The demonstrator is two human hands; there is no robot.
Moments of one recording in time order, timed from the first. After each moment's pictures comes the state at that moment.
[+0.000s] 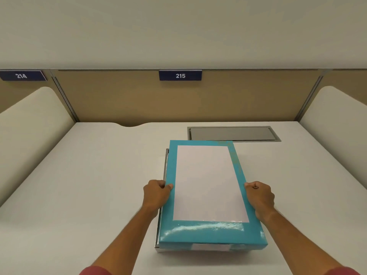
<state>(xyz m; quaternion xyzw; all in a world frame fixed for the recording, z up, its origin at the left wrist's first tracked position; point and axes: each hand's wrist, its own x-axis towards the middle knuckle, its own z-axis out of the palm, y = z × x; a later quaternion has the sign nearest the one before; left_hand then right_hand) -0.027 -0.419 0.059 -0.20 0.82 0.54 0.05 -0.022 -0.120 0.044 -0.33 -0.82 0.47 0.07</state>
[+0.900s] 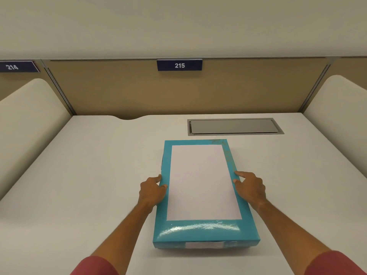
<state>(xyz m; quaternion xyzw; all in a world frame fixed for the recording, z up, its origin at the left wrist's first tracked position) -0.039 -0.432 0.038 -0.20 0.87 0.43 0.10 -0.034 -0.135 0.048 -0.21 -0.92 0.33 -0.02</state>
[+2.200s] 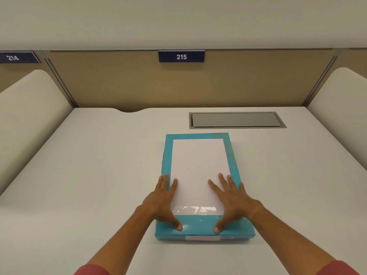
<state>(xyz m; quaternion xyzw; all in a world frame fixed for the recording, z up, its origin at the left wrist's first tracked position) 0.000 -0.424 0.030 0.12 0.95 0.09 0.27 0.000 -0.168 0.045 0.14 -0.94 0.01 -0.30</state>
